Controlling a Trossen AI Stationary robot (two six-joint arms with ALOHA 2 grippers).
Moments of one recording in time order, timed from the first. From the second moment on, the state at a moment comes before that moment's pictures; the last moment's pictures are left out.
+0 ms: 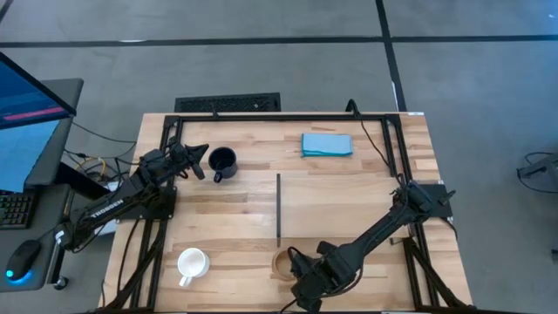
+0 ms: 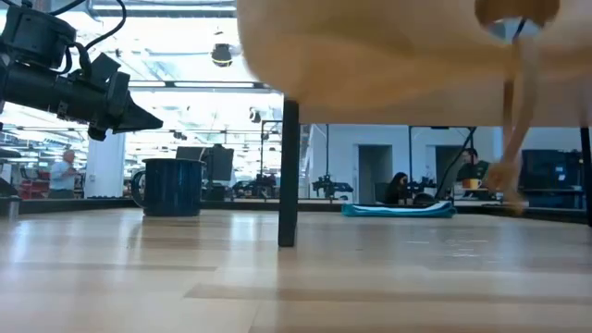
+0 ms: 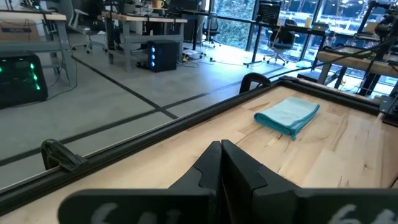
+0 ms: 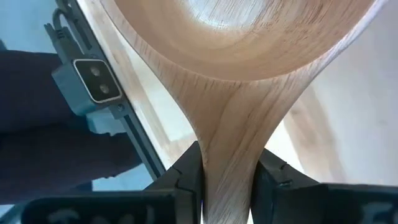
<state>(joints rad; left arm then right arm) 0.65 0.14 0.01 0.04 -0.06 -0.13 0.66 2.13 1.94 -1.18 0.02 1.04</state>
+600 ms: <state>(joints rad) 0.65 0.14 0.01 0.04 -0.06 -0.13 0.72 2.12 2.21 -1.45 0.21 1.12</state>
